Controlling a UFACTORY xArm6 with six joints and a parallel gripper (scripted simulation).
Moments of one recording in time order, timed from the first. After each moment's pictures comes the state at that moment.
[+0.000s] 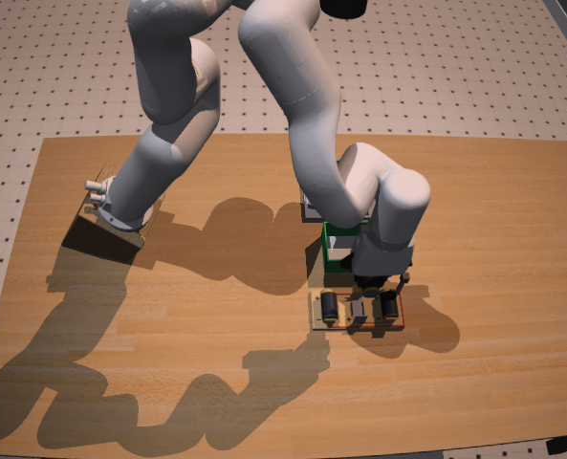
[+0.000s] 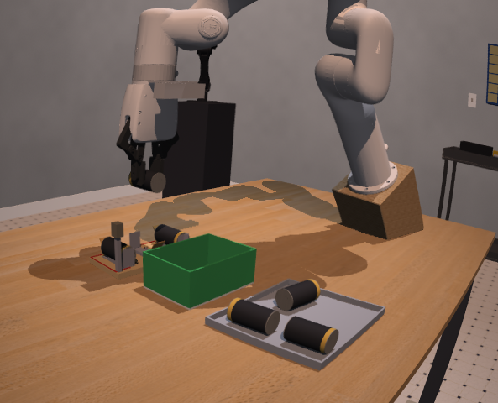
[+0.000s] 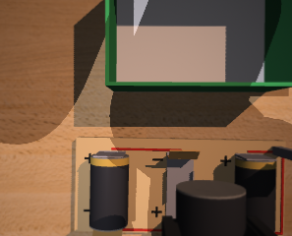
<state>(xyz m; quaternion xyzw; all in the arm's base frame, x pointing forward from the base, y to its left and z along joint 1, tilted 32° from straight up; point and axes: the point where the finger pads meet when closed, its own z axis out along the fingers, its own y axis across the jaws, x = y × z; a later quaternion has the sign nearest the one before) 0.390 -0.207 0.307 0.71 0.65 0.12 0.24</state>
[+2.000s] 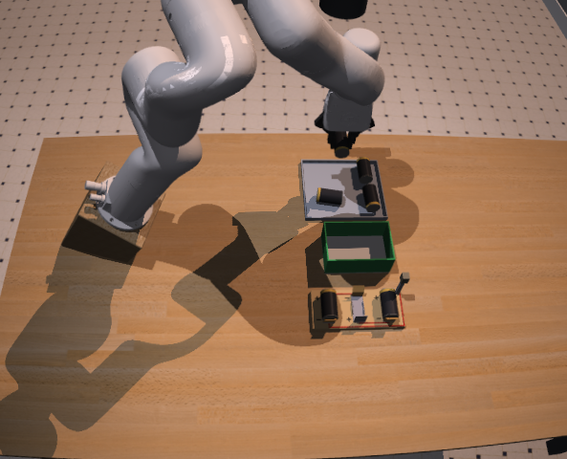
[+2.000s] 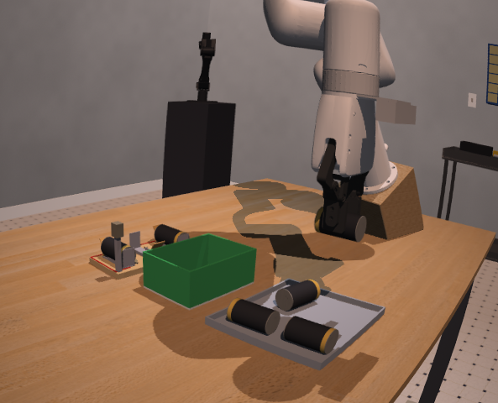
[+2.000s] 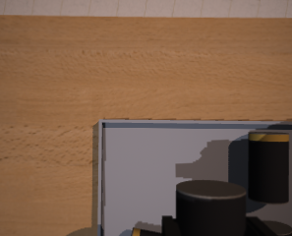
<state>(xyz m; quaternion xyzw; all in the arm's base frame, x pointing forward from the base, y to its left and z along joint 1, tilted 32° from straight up) 0.414 0.137 0.249 0.71 0.65 0.13 0.24</state>
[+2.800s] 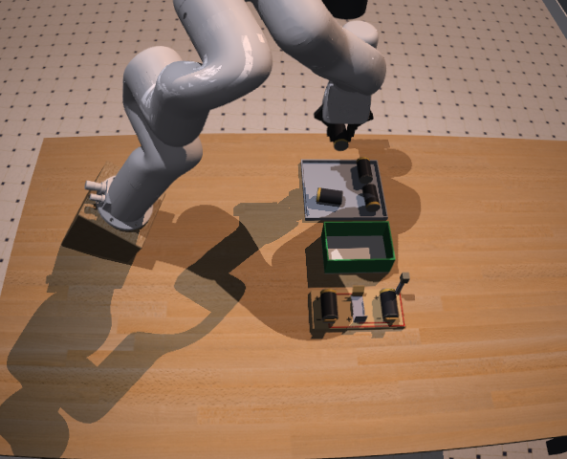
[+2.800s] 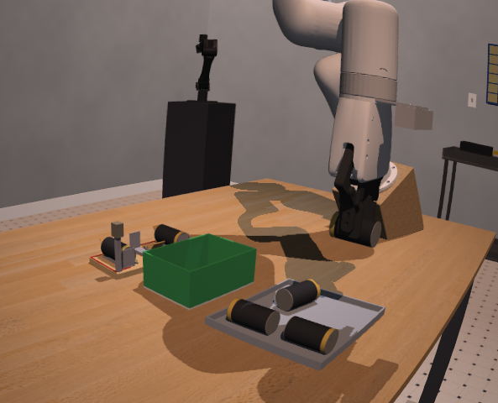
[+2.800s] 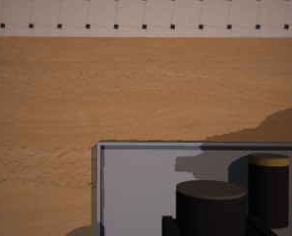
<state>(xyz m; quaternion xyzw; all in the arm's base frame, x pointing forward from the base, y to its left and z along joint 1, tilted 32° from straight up) 0.419 0.160 0.245 0.71 0.65 0.12 0.24</state>
